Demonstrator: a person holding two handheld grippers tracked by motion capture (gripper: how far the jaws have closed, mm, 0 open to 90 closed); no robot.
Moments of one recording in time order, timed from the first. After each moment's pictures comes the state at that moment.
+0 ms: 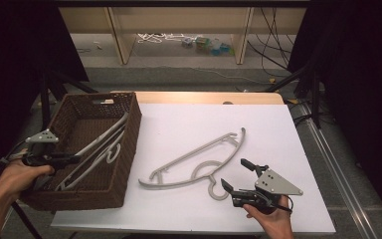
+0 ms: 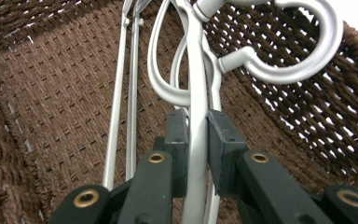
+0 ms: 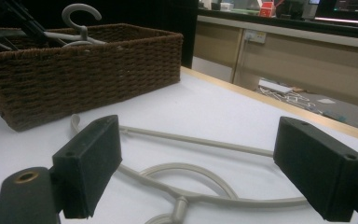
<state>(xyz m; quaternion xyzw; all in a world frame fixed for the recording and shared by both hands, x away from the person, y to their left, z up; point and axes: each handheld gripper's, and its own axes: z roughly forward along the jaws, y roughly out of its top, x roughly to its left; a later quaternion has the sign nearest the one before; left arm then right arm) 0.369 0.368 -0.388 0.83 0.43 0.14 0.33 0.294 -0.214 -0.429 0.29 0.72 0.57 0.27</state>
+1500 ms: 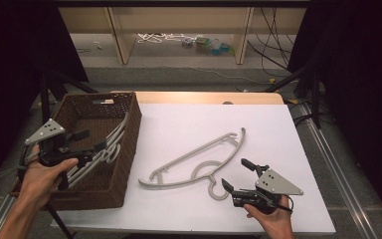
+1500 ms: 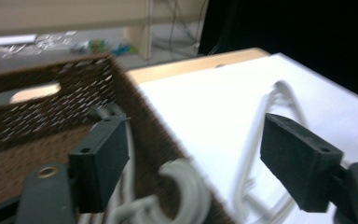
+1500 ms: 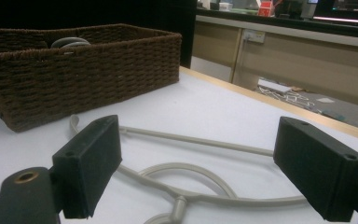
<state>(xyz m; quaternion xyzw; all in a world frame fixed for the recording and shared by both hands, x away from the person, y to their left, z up) 0.342 0.281 -0.340 0.70 0.43 0.21 0.53 0.293 -0.215 -0.428 0.29 0.72 0.56 0.27</state>
